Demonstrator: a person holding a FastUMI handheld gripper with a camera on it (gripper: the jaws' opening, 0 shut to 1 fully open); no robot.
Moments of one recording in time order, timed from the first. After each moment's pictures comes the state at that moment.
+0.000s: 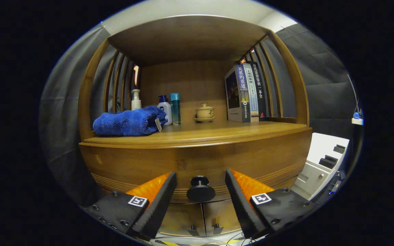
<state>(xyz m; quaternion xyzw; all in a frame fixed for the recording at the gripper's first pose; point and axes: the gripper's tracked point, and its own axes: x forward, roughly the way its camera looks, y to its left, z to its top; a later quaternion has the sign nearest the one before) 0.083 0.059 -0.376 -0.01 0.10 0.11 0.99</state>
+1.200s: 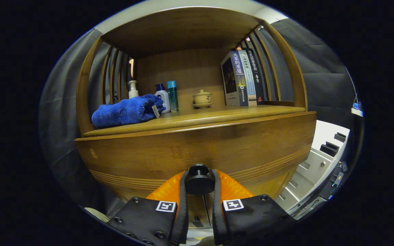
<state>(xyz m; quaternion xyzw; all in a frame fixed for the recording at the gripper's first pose) 0.062 0.055 -0.392 0.00 0.16 0.10 0.98</state>
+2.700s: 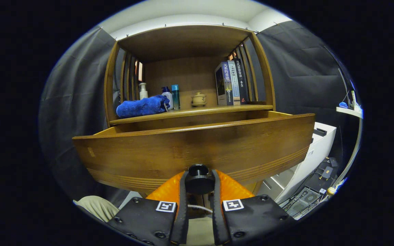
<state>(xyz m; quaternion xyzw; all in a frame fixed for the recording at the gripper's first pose) -0.074 0.022 -0.387 -0.01 0.15 0.09 0.98</state>
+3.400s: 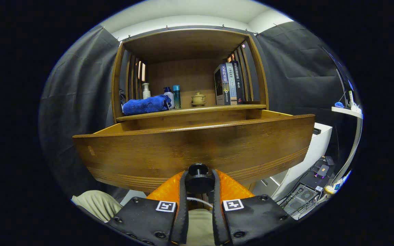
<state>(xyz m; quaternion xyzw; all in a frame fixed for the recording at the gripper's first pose) -0.118 0.011 -0.391 -0.01 0.14 0.10 0.98</state>
